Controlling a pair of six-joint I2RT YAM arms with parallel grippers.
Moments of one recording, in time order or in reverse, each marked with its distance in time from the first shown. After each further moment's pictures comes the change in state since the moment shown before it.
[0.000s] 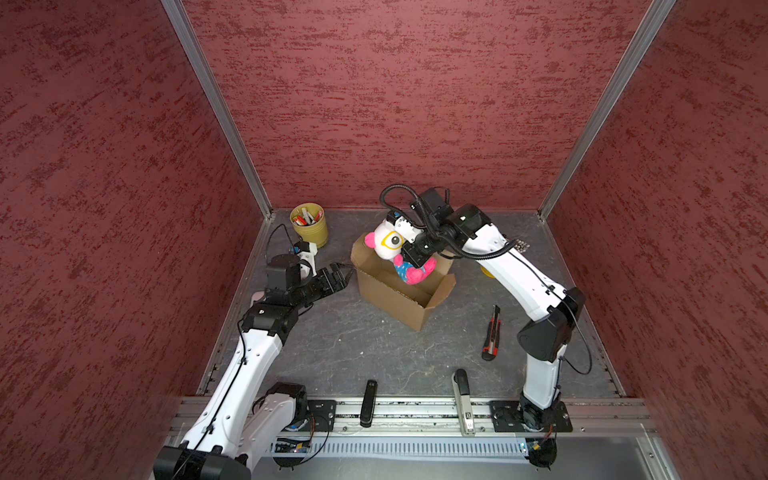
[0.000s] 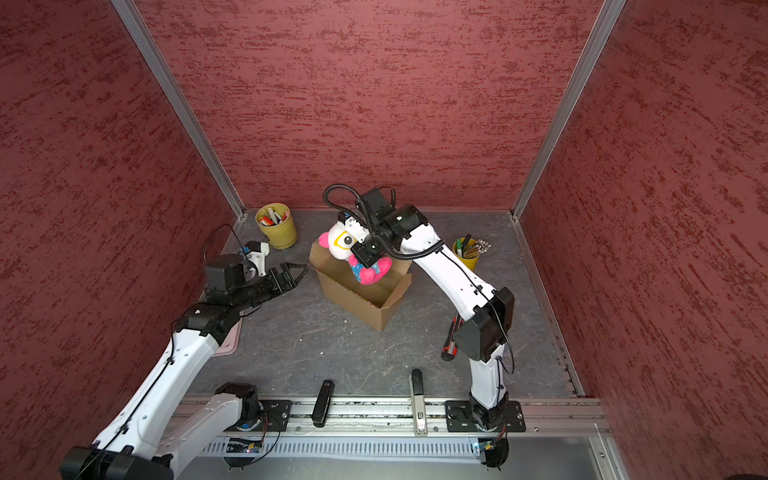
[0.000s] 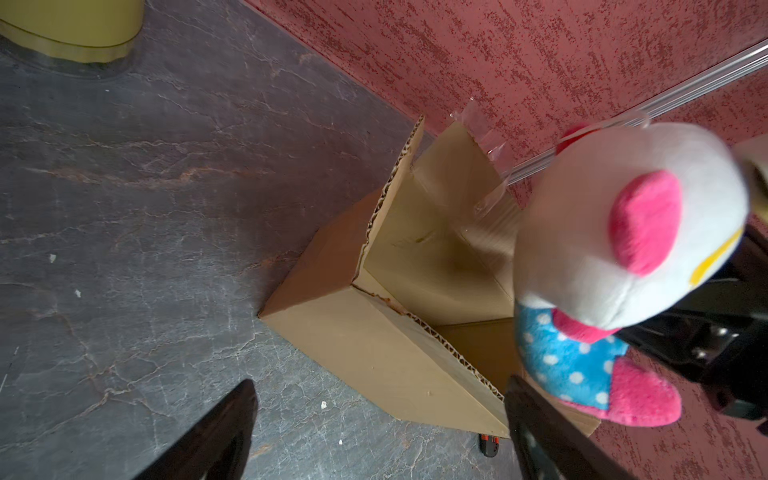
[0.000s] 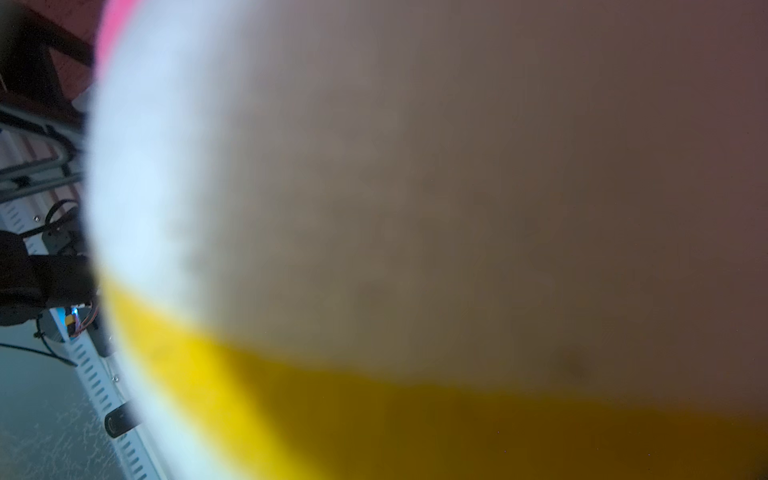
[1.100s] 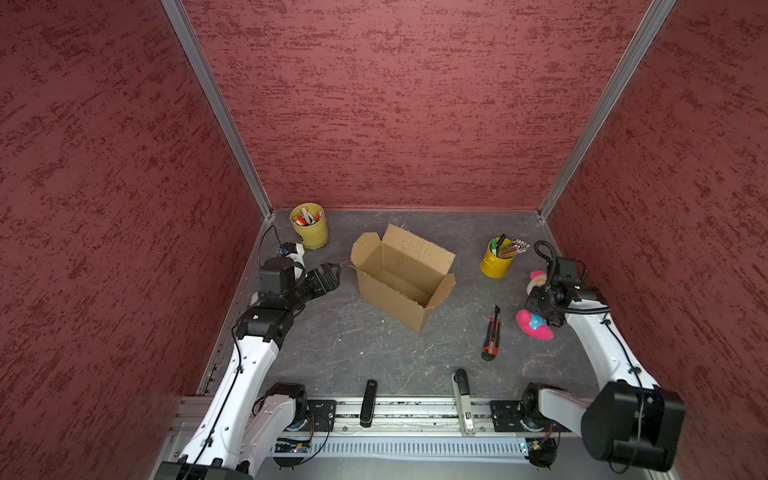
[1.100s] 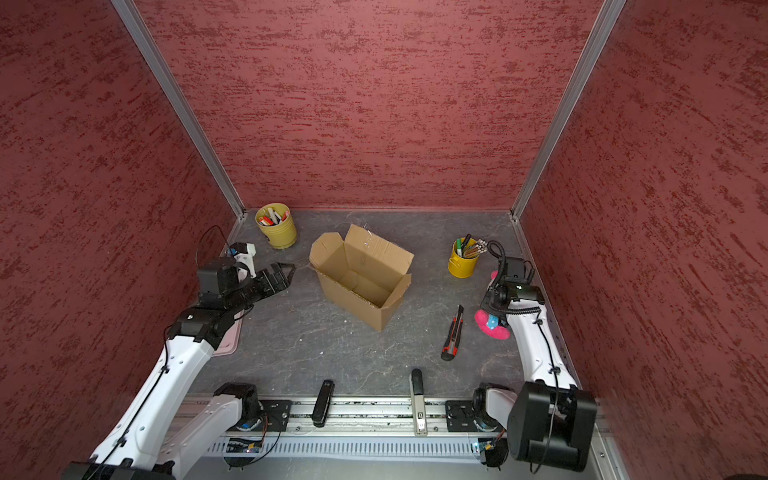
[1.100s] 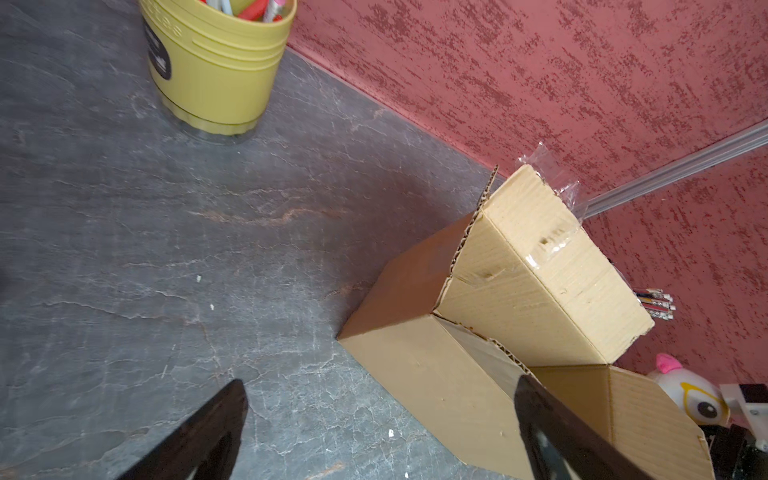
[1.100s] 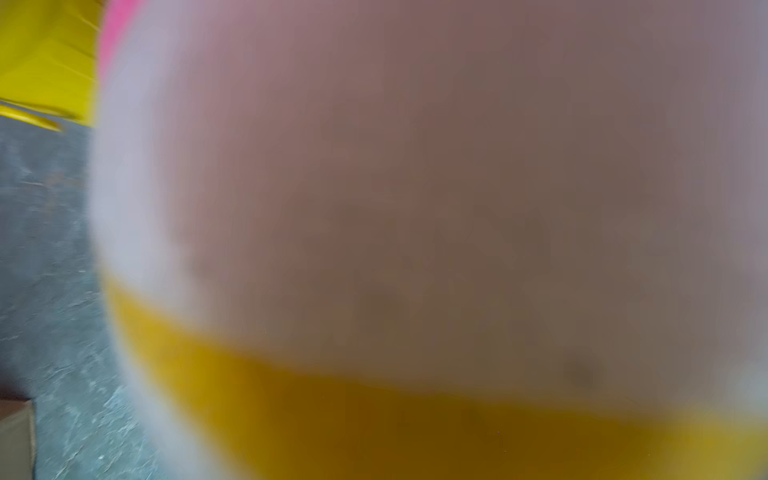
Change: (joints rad) left arm 0.042 -0.063 0.002 -0.063 -0.211 0.097; right arm -0.841 -0.678 -1.297 0.405 0.271 0.482
